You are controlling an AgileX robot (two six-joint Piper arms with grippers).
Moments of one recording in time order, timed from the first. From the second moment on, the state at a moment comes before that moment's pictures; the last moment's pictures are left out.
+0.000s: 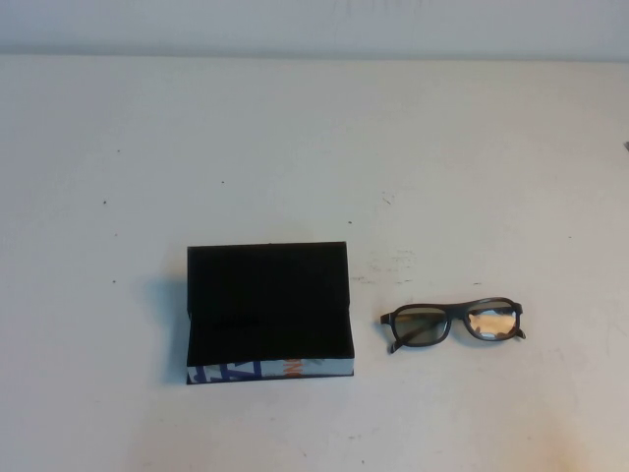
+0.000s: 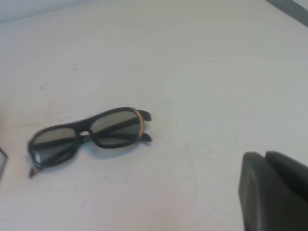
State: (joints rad) right arm 0.00 -0.01 0.03 0.29 0.36 -0.05; left arm -0.01 -0.01 0.03 -0.01 0.36 0.03
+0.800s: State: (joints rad) right arm 0.00 0.16 -0.16 0.92 0.48 -0.06; left arm -0.01 -0.01 0.03 -0.01 0.36 0.03
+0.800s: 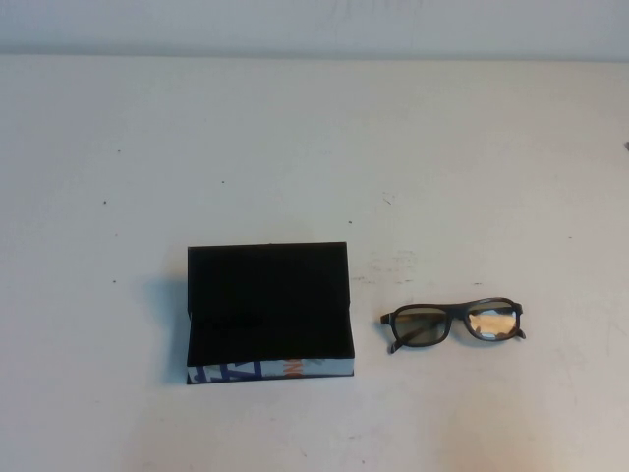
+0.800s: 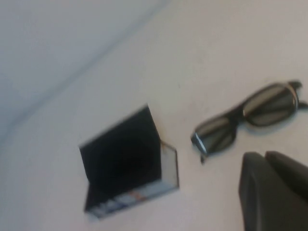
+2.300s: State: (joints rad) right arm 0.44 1.60 -1.15 0.21 0.88 -1.18; left arm -0.01 -0.01 0.03 -0.01 0.36 0.03
